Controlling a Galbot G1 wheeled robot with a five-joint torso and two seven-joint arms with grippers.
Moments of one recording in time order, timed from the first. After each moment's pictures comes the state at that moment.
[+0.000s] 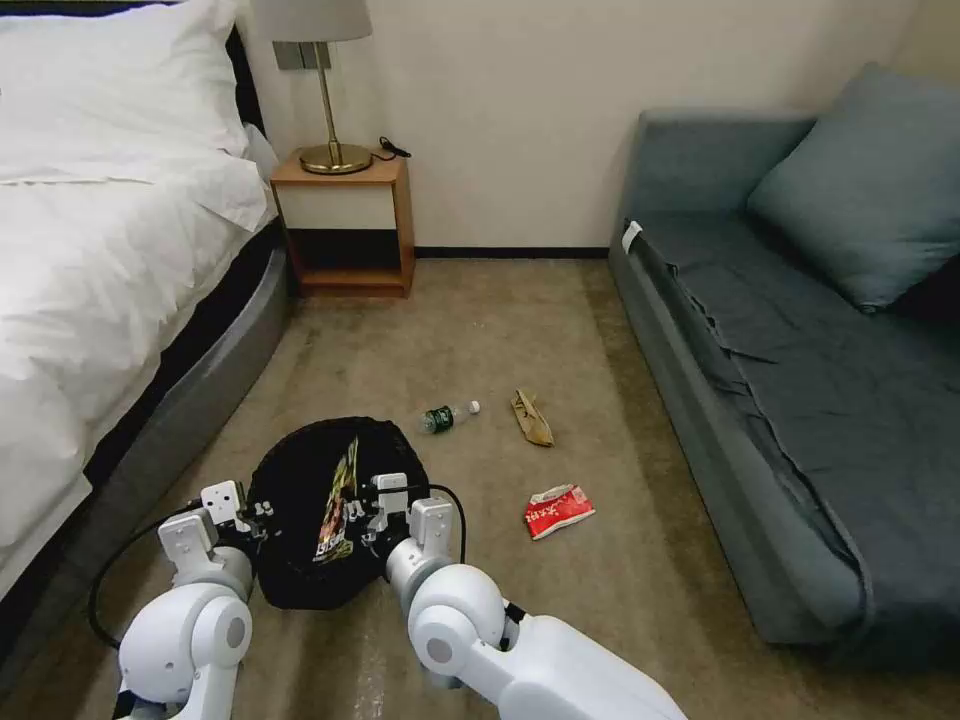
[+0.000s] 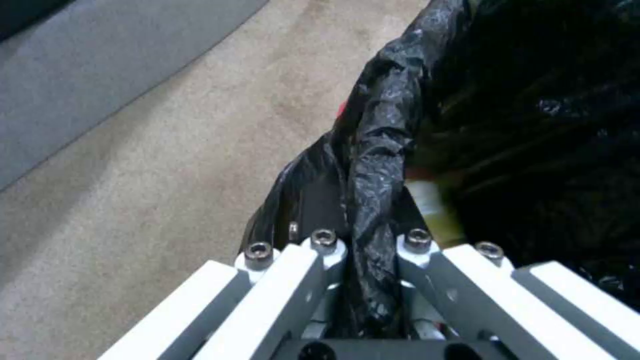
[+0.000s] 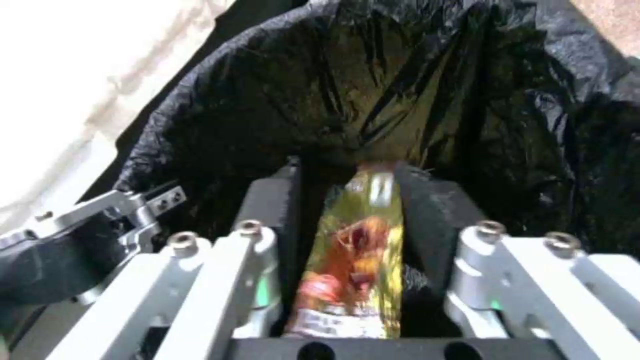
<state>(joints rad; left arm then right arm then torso) 1.42 -1.44 -0.72 -2.14 -0.44 0.72 -0.30 -0.83 1.39 -0.50 1.80 0.91 -0.28 0.62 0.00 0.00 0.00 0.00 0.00</state>
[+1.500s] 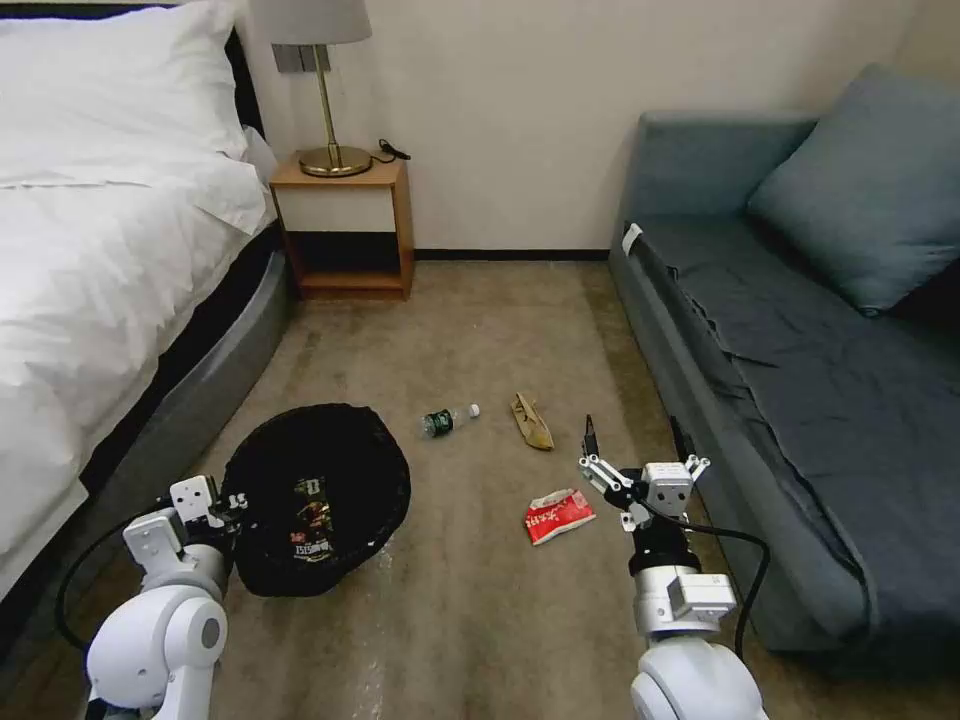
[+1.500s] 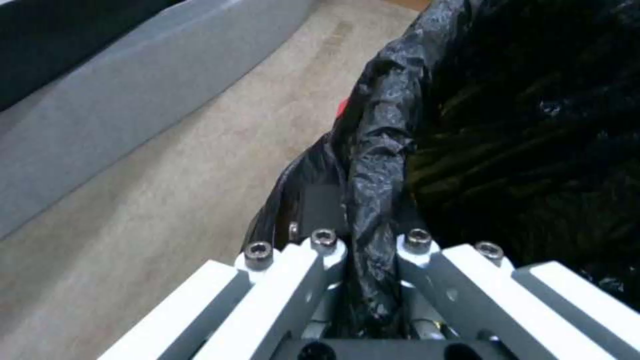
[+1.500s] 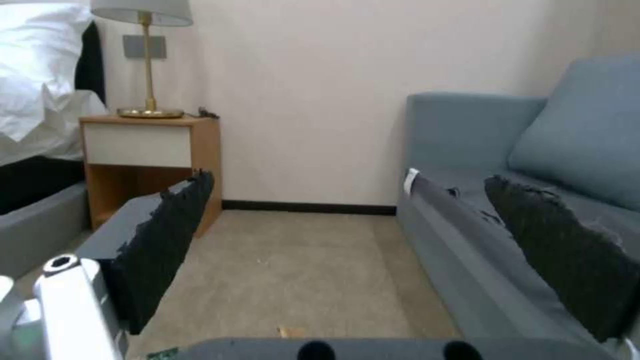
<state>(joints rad) 1.42 -1.44 -0.79 -2.14 -0.44 0.68 -0.26 -1.53 1.32 0.25 2.20 -0.02 0.04 0.37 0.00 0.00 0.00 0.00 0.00</state>
